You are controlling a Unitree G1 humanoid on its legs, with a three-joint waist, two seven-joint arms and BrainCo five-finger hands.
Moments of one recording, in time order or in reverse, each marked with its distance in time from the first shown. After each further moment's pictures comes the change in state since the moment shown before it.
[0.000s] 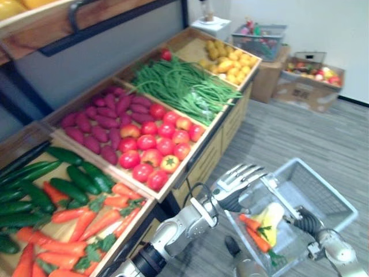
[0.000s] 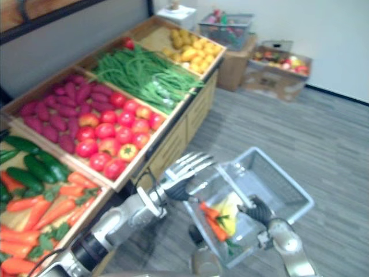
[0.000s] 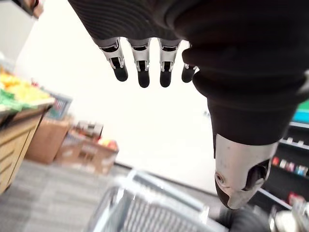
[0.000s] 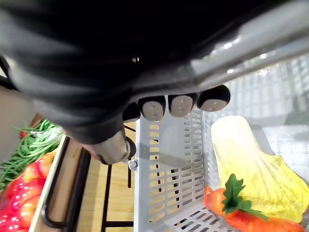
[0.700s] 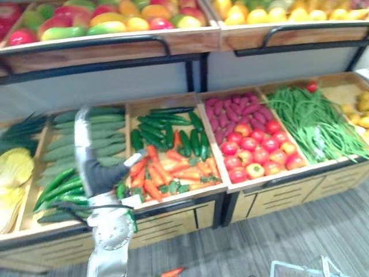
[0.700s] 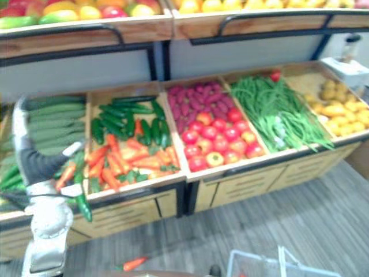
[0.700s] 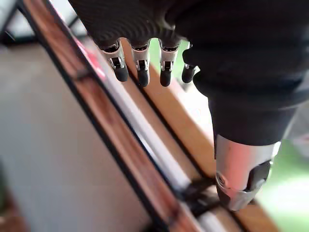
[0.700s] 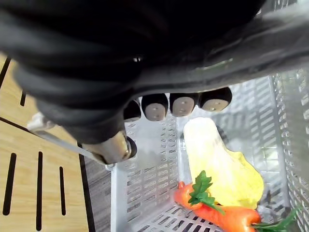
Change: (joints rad) left arm 0.390 -0.161 0.929 -0.347 -0.434 0.124 0.269; right arm 0.000 0.326 -0.595 0.749 -0.137 0.084 -0.321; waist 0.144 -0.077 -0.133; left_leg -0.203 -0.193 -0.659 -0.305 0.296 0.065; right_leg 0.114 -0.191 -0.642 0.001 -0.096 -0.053
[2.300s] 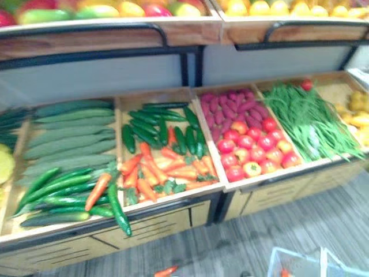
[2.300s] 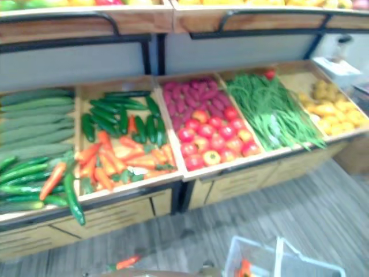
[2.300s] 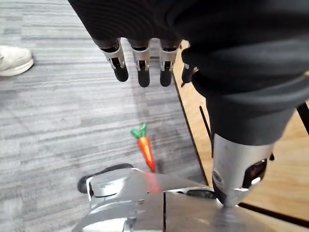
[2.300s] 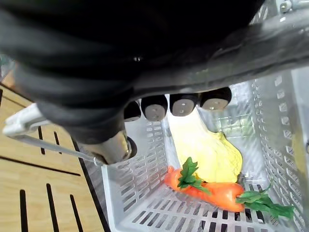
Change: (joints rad) left arm -0.006 -0.032 0.060 1.467 -0.145 0.143 -0.252; right arm -0.082 0.092 -0.057 -0.070 0.050 -0.001 -0.019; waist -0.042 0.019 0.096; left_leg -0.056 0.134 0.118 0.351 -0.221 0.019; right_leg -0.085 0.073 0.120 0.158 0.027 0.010
